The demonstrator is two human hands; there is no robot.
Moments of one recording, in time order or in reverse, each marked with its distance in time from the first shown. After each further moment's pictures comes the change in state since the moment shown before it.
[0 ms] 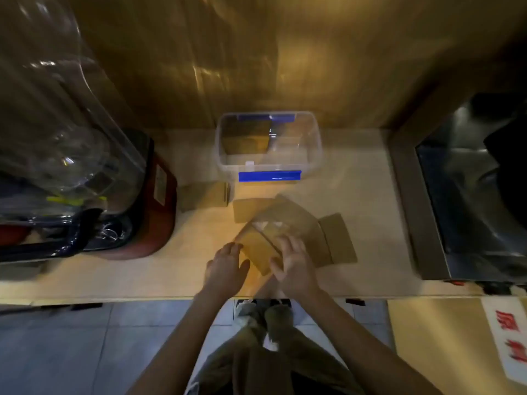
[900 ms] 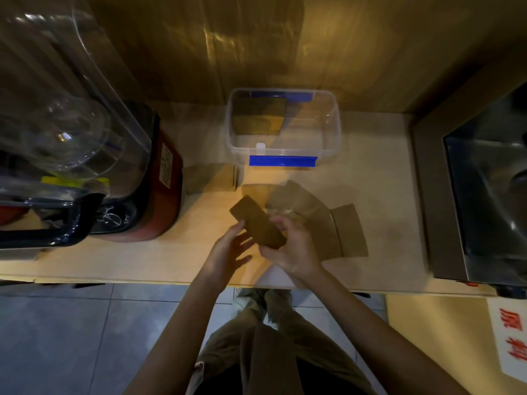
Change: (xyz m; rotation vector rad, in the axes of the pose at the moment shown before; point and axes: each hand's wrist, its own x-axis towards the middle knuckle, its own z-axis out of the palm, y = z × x) left_hand -0.006 0.004 -0.026 -1.381 -0.170 -0.224; right_hand 0.018 -0.036 -0.018 0.323 -0.091 0.028
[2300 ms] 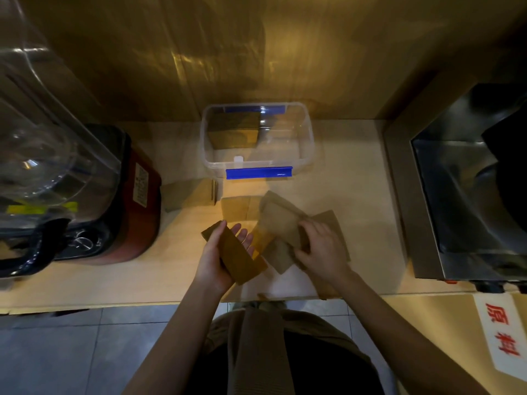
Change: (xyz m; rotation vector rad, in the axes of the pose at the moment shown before) left_hand 0.016 0.004 0.032 -0.576 0.027 -0.144; right_hand 0.007 0.076 -0.065 -0.549 0.073 -0.024
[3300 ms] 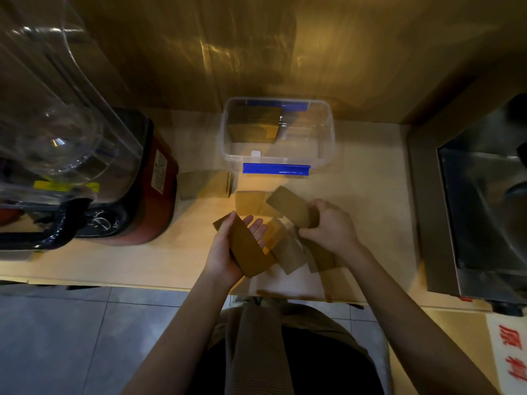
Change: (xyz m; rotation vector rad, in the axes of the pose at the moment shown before) left_hand -0.002 0.002 0.003 -0.022 -0.038 0.037; right_hand 0.041 -0.025 -0.038 0.018 -0.081 0.090
